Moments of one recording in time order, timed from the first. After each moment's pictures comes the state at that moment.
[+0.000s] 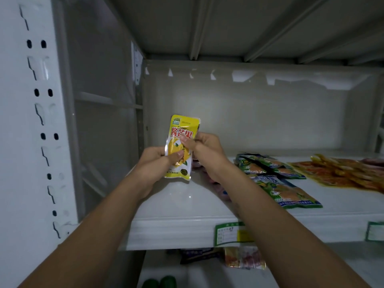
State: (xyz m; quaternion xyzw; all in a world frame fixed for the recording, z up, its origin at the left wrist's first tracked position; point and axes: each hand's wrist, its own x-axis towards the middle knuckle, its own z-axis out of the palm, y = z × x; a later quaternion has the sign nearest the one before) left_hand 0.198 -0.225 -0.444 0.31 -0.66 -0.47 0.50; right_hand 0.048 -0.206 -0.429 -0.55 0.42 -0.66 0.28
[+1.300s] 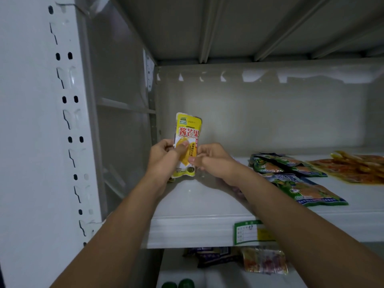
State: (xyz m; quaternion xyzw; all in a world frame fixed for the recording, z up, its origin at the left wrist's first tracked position) left_hand 0.202 -0.227 -0.438 0.33 -0.59 -0.43 0.60; right_hand 0.052 -0.207 -0.439 -0.64 0.50 -0.53 0.27
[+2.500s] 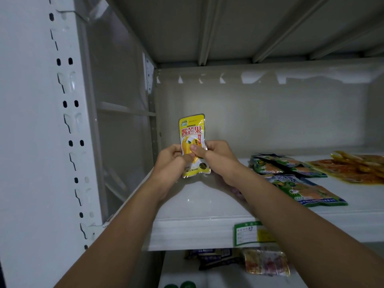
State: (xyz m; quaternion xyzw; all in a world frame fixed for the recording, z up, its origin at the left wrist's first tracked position) left_hand 0.197 -0.223 -0.443 0.30 -0.65 -0.43 0.54; right_hand 0.048 -0.210 -0.437 -0.58 0.47 -0.62 0.26
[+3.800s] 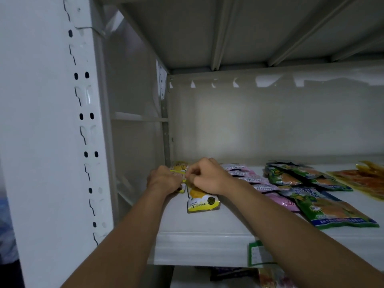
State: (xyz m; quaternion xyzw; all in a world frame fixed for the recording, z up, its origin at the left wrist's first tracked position) left_hand 0.225 -0.280 -0.449 0.64 -0.65 -0.20 0.36; right_hand 0.076 -0.234 -0.440 -0.74 0.58 -0.33 0.06
